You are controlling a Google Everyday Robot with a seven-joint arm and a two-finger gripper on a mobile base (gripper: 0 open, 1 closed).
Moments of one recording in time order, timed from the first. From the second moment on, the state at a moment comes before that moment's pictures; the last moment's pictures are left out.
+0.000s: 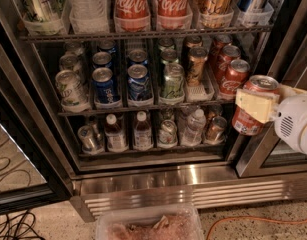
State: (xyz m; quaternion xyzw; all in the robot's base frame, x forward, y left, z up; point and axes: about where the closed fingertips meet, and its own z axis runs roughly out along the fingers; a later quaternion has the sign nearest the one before) arm 0.476 -0.243 0.945 -0.05 0.80 0.00 0.60
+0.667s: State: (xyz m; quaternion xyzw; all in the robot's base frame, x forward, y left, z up) arm 0.483 -0.220 0.941 -0.07 0.80 0.01 0.60
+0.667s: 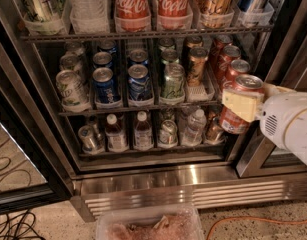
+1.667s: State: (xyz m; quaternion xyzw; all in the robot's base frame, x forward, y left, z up) arm 0.486 -0.151 0.925 -0.13 0.80 0.07 0.58
